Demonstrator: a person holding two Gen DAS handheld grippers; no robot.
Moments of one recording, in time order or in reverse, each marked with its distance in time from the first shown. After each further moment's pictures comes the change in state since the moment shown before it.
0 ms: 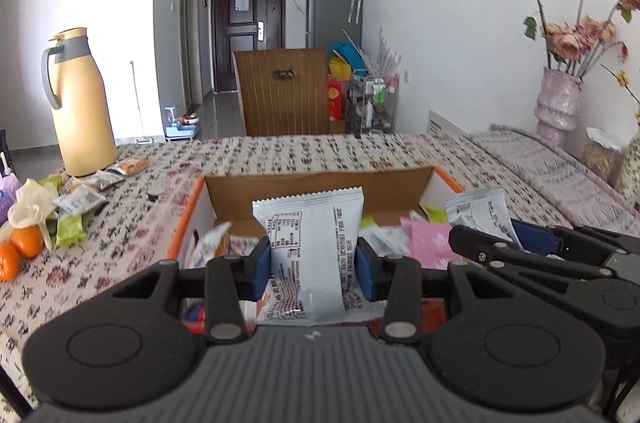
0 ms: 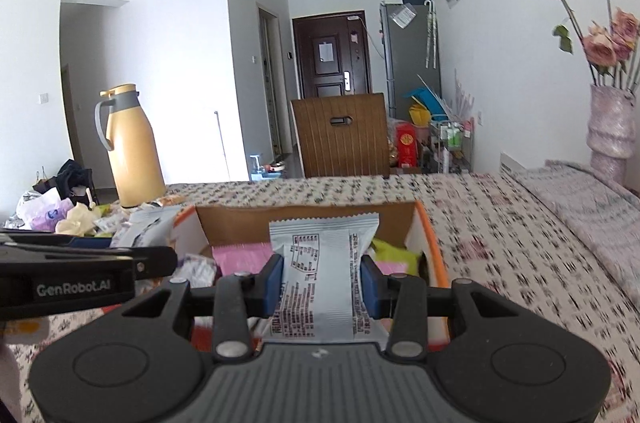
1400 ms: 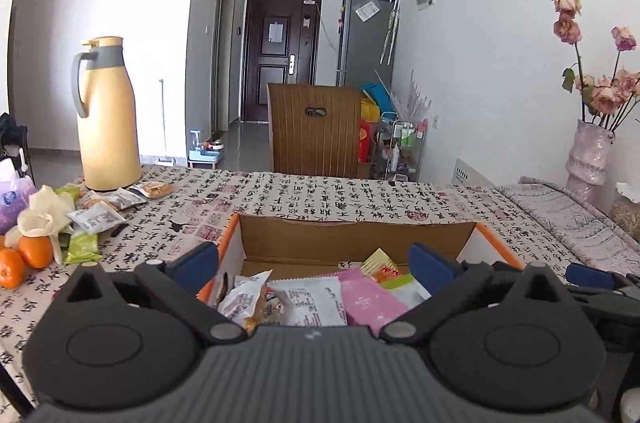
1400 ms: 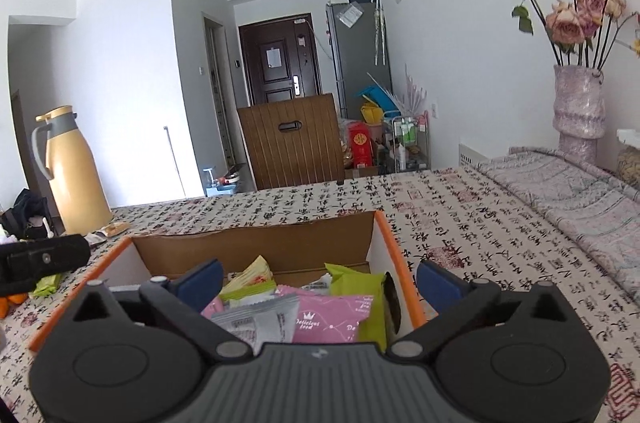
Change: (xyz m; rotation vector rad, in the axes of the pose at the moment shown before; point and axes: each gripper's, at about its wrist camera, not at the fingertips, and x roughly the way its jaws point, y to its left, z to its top) left arm 0.013 0.034 0.007 -0.089 -0.120 0.053; right arm 0.044 -0.021 0.006 0.093 -0.016 -0.141
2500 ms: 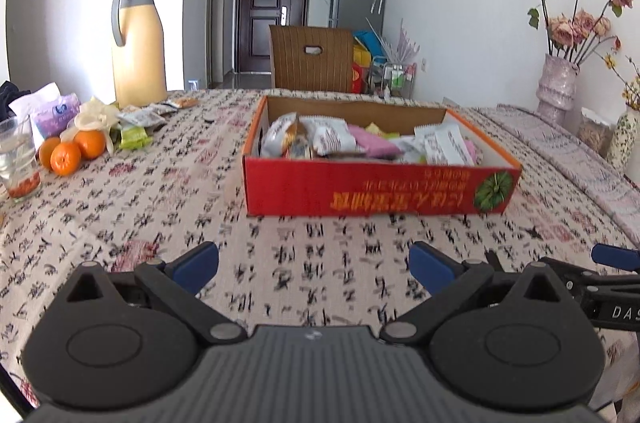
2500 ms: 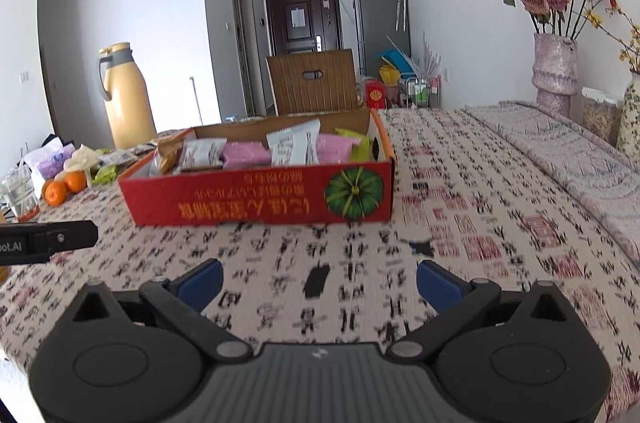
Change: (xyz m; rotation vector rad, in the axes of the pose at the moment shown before) left arm -0.124 0.030 -0.102 0.027 0.163 -0.029; right arm -0.160 -0.007 -0.101 -0.061 0.137 0.046
